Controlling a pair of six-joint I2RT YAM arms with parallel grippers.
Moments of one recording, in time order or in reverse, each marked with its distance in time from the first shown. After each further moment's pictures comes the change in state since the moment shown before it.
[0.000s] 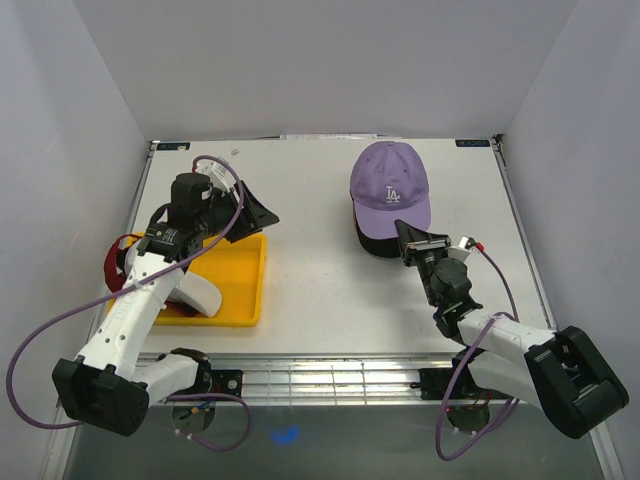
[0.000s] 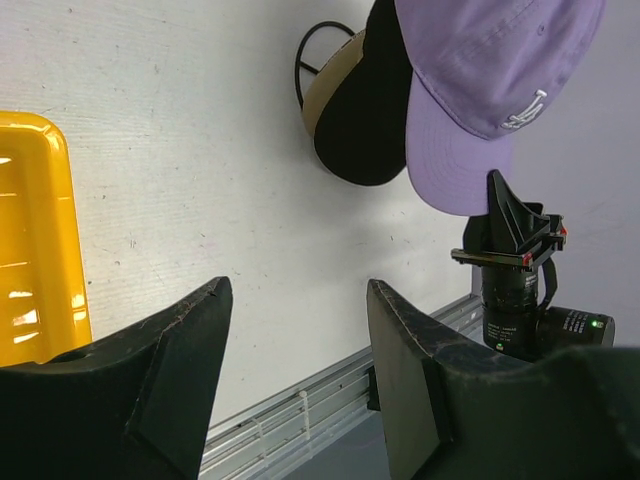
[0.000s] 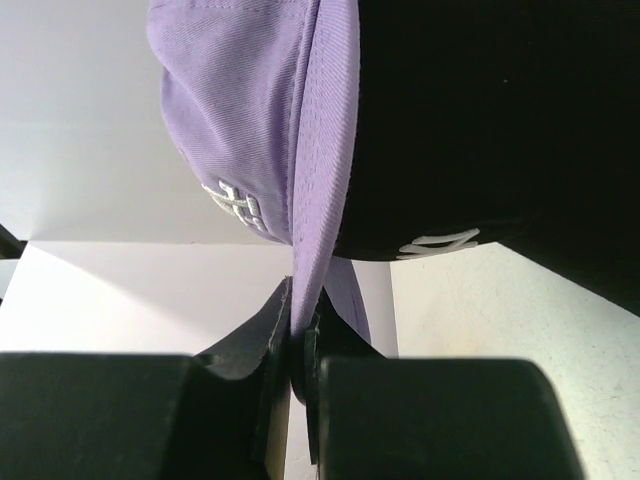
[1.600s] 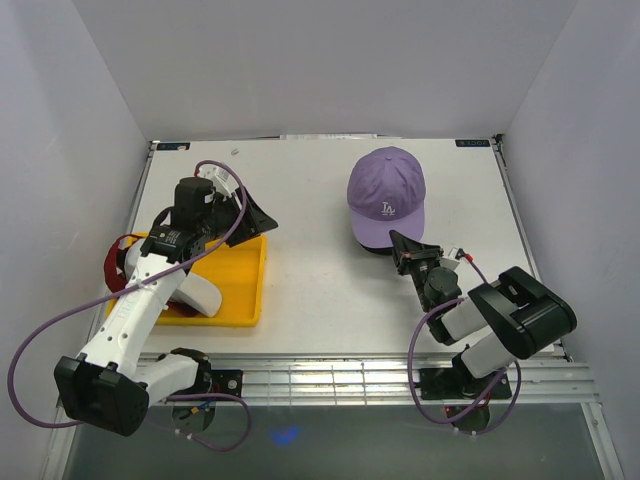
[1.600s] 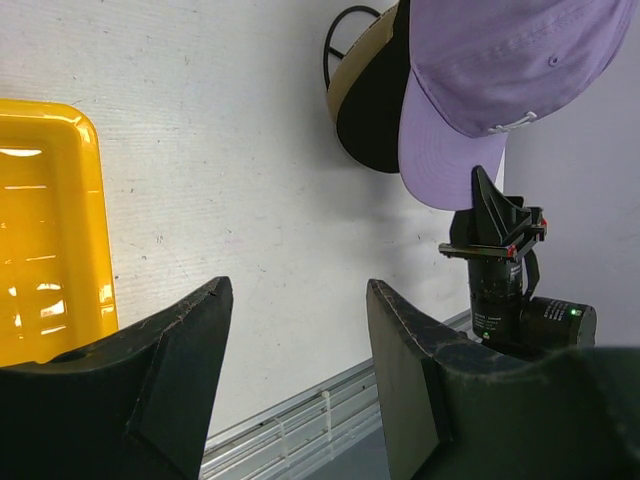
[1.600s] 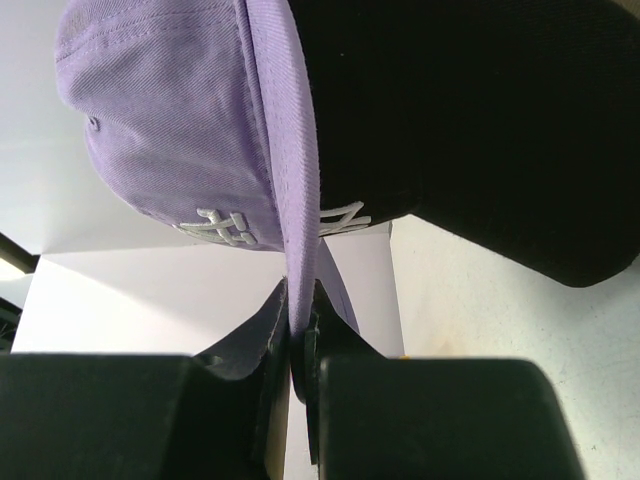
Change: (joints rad) left arm -0.002 0.000 -0.043 0.005 -0.027 0.034; right arm 0.000 0.459 -0.100 0.524 -0.038 0.101
